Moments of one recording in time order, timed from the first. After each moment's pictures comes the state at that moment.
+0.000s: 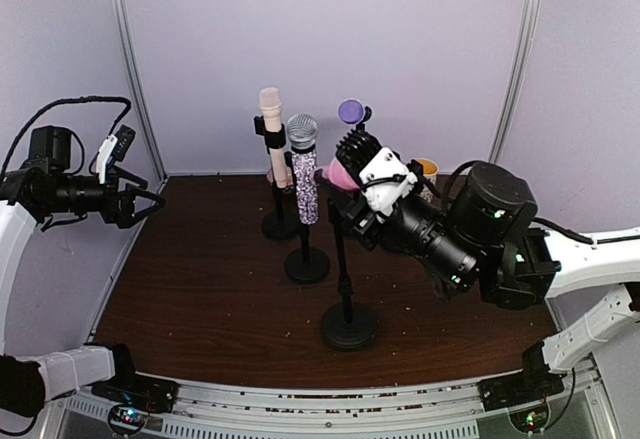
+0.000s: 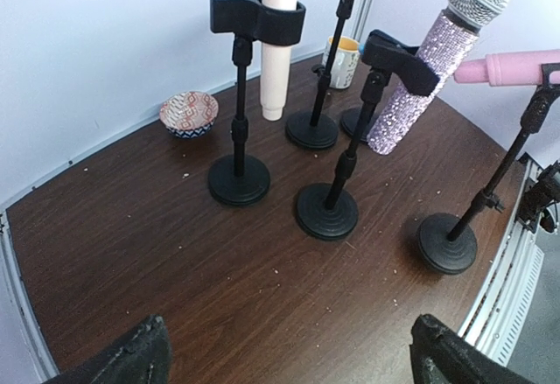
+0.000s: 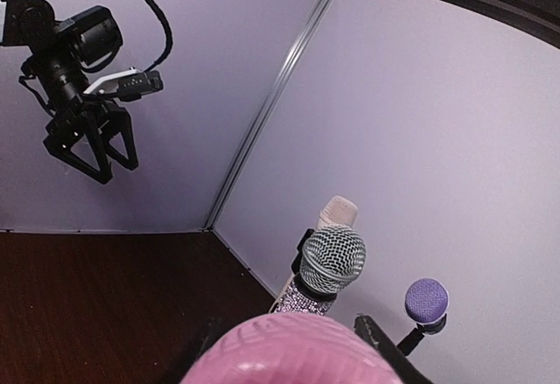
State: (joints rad) left arm 0.10 0.96 1.23 -0.98 0.80 0.41; right arm 1.39 1.27 1.11 0.37 0.61 -0.60
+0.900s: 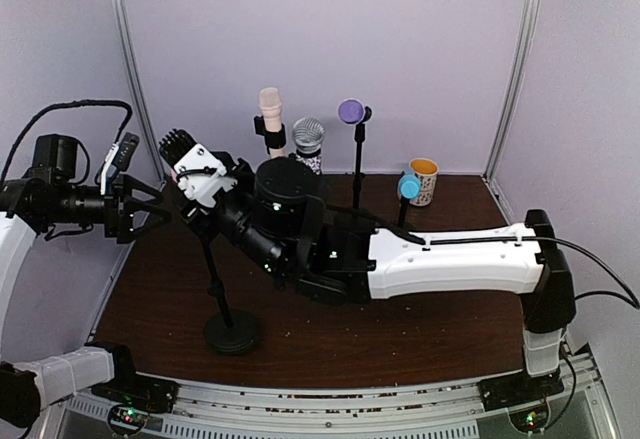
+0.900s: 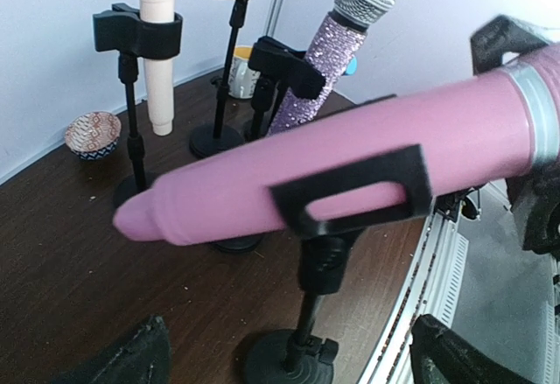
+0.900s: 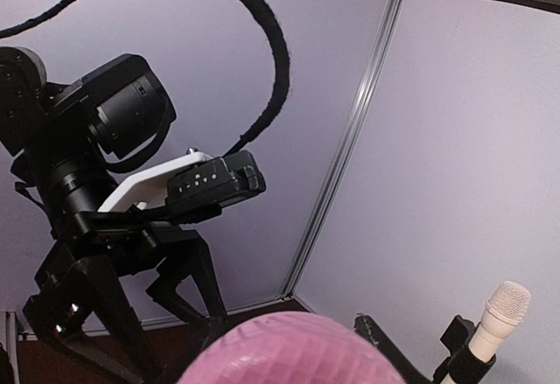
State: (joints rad) left arm 0.02 0.91 1.19 -1.02 1.00 0.37; right arm 1.38 2.02 1.87 0.42 0.47 -0.46
